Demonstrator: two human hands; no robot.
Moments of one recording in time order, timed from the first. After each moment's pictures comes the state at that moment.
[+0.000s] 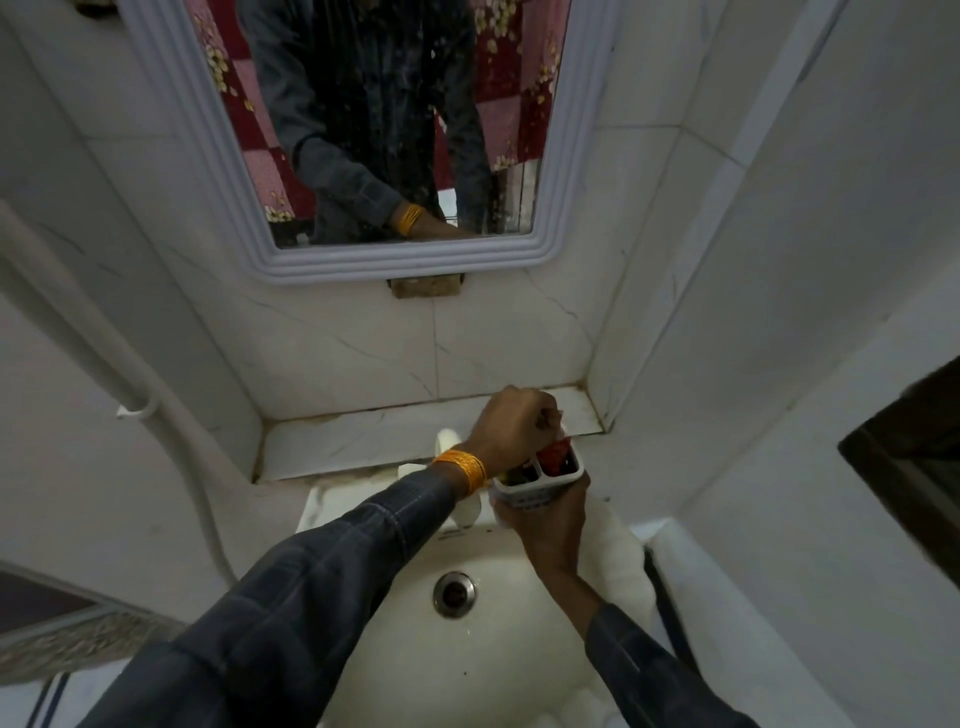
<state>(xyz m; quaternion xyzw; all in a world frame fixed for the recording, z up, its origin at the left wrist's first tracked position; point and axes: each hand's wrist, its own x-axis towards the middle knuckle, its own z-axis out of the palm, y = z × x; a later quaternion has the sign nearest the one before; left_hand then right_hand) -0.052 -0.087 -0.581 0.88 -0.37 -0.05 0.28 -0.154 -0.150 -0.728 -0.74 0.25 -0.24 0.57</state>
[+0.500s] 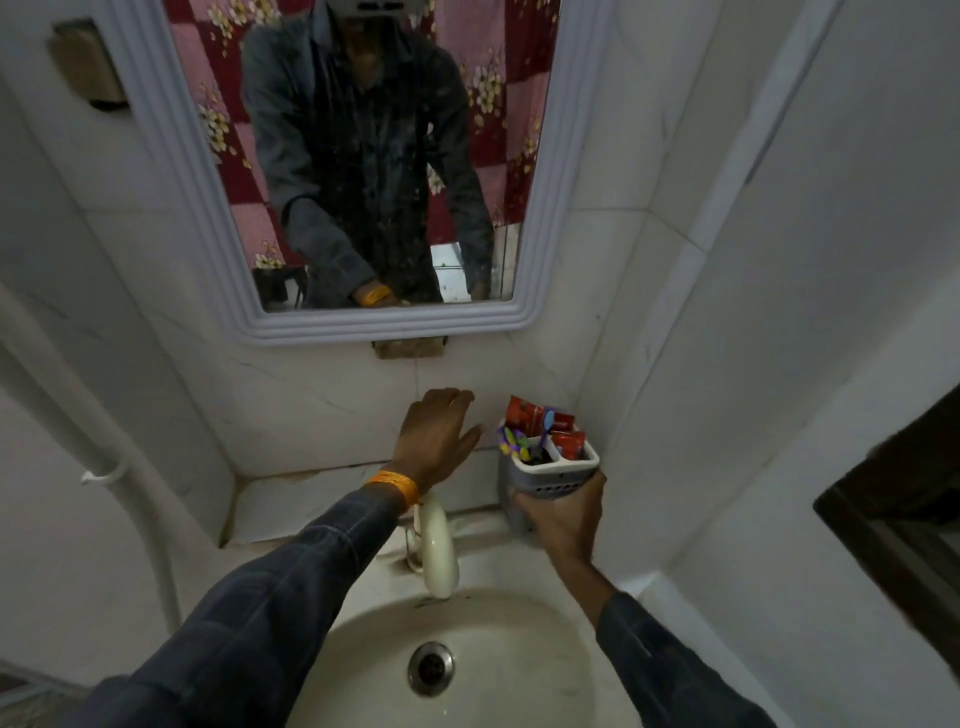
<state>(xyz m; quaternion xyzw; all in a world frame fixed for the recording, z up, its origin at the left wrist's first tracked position) 0.023 -0.052 -0.587 0.93 -0.31 0.08 0.19 -0.098 -0.212 -0.680 -0.72 0.31 -0.29 0.55</state>
